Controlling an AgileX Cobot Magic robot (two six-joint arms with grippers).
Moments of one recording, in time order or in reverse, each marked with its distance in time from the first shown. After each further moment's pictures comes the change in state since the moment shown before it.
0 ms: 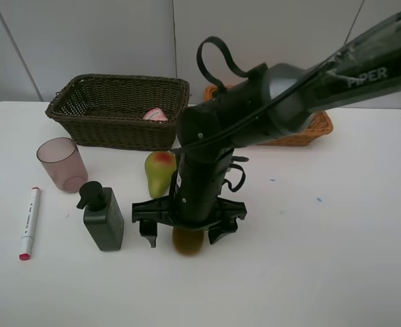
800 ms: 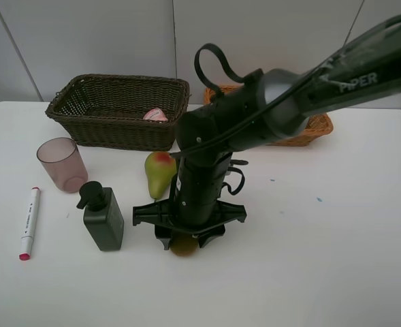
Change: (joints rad) left arm 0.000 0.000 0.000 0.000 0.000 0.000; right arm 0.000 0.014 0.000 0.004 0.000 0.000
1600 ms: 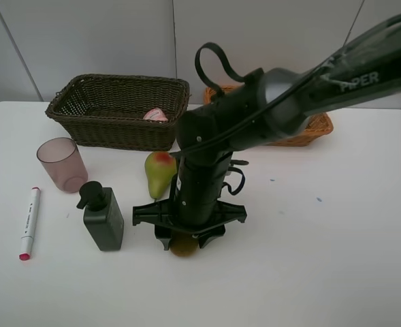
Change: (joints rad) left arm 0.000 0.000 0.000 0.000 0.000 0.000; right arm 0.000 -0.007 0.000 0.009 0.011 -0.001
